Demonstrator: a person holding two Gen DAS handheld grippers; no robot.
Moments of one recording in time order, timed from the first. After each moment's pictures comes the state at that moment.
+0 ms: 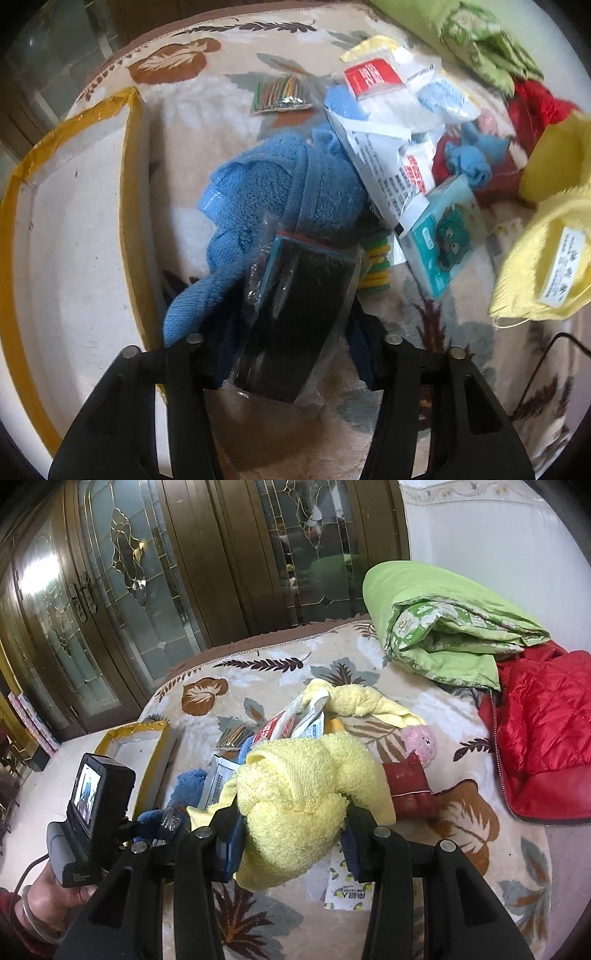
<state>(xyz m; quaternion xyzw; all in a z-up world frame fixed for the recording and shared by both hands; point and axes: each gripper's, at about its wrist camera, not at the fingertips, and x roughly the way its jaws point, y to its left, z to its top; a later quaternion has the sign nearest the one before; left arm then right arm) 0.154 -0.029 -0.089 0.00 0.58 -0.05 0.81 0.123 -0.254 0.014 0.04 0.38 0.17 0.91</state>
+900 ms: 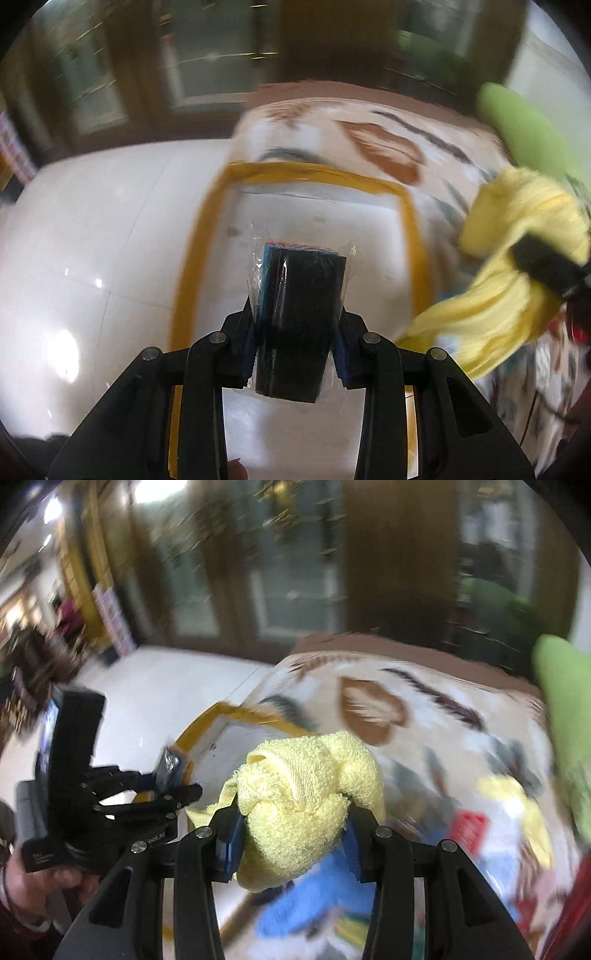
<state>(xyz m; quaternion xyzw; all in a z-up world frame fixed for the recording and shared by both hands) 0.132 0.152 -0.021 -0.11 0.49 0.14 0.85 0.180 -0.025 0.023 -0.12 0.39 0.38 0.83</state>
